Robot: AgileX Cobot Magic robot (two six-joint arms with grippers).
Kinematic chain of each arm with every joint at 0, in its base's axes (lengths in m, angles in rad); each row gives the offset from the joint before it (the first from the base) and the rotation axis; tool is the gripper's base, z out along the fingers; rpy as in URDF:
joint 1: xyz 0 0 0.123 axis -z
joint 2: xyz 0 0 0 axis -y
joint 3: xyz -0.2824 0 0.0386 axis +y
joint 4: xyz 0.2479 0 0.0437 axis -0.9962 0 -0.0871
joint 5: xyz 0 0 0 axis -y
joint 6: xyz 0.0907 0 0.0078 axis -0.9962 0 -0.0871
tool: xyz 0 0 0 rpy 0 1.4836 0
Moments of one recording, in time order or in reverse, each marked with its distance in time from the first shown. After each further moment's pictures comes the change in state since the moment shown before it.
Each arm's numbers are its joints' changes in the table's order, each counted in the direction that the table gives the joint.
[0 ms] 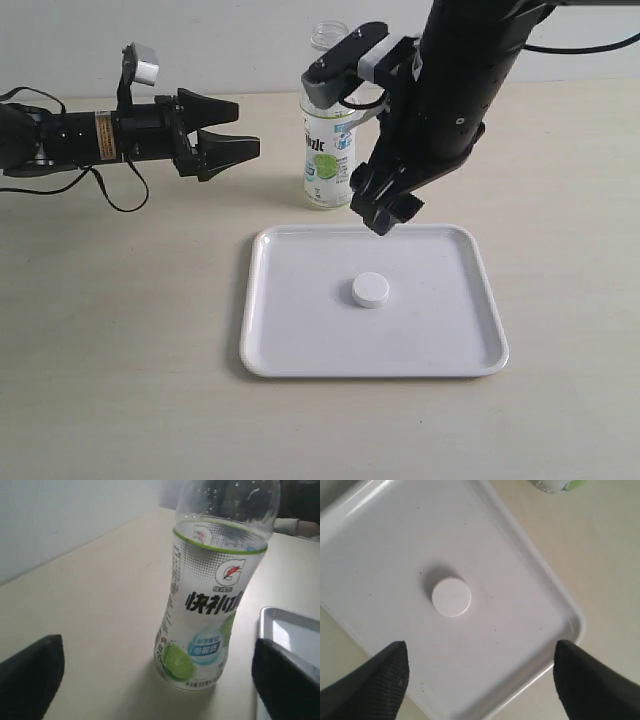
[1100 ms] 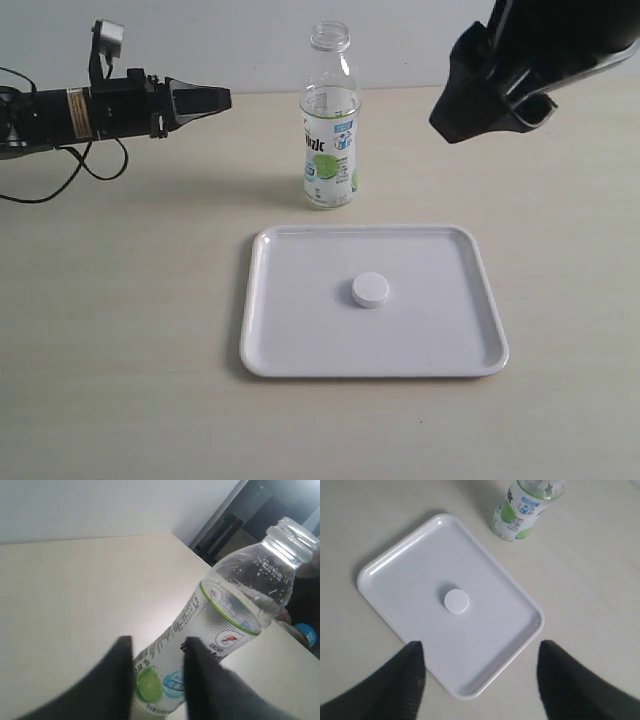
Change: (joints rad) left arm -0.057 0.057 0.000 0.012 0.009 0.515; right arm 0.000 0.444 0.056 -0.031 -0.090 -0.024
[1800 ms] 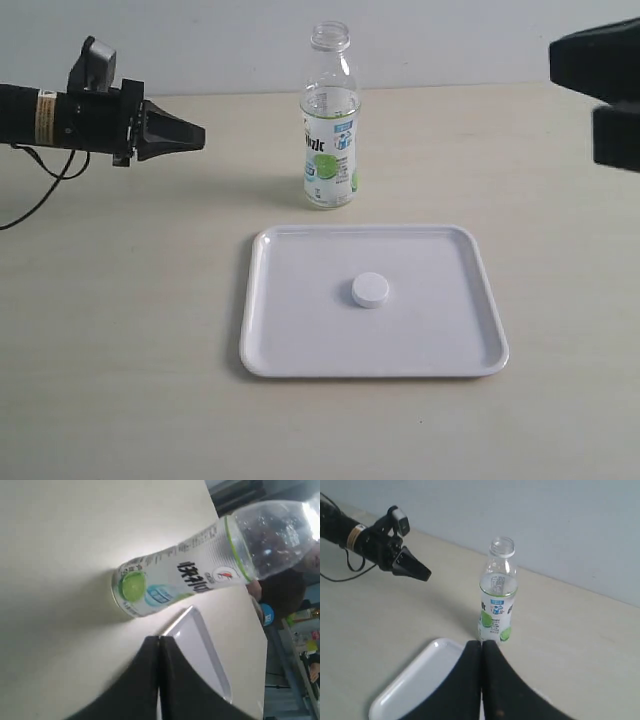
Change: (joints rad) left arm -0.045 0.104 0.061 -0.333 -0.005 0.548; right arm 0.000 0.537 0.576 0.057 0.679 -0.296
